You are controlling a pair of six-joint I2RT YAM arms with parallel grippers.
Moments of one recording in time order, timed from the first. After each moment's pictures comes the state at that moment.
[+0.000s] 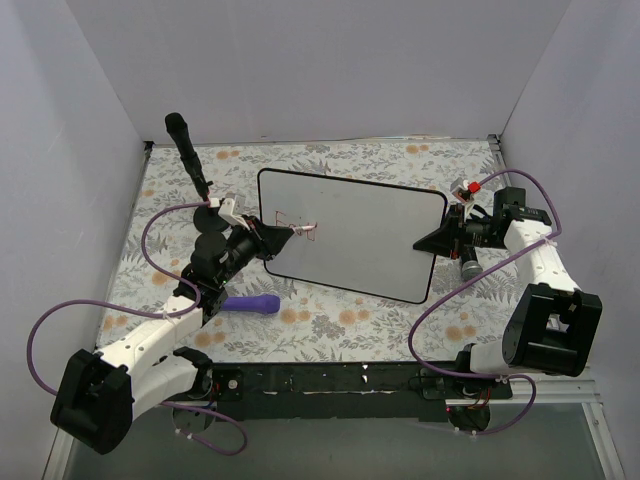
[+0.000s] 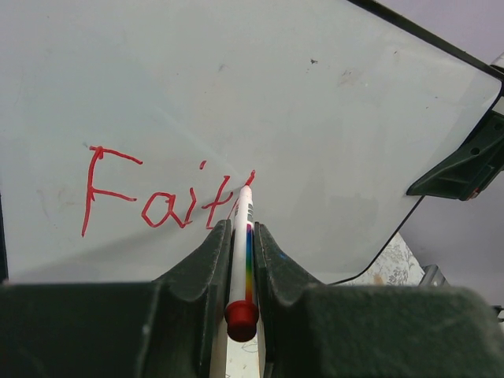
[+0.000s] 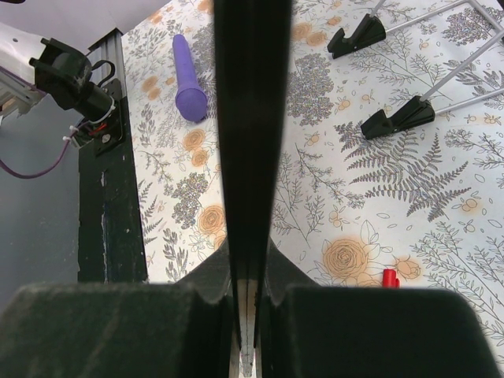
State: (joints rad) left arm -0.45 1.00 0.46 0.50 0.22 -0.62; right arm -0.16 1.39 1.02 -0.96 -1.39 -0.91
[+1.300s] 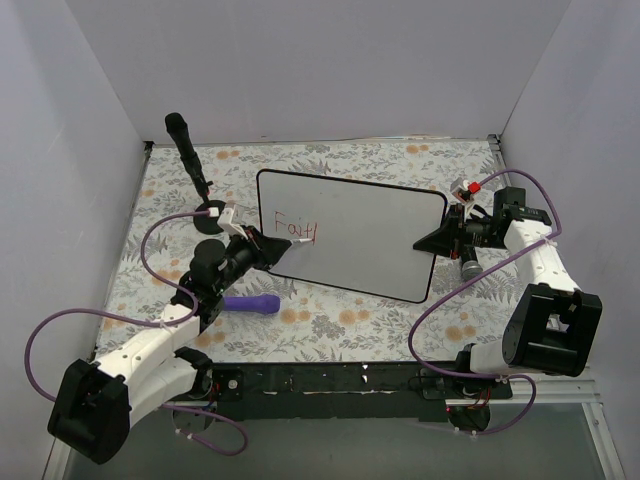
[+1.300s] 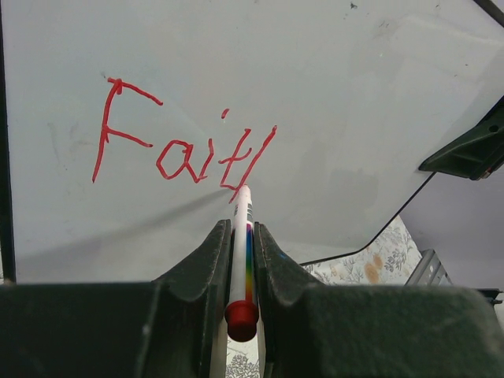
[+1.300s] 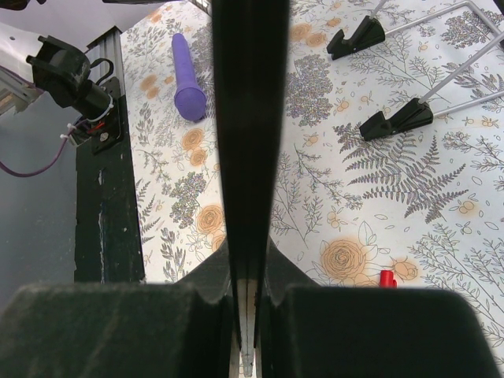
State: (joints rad) left arm -0.45 0.94 0.40 0.44 0.24 -0.64; right arm -0.16 1.39 1.02 -0.96 -1.39 -0.92
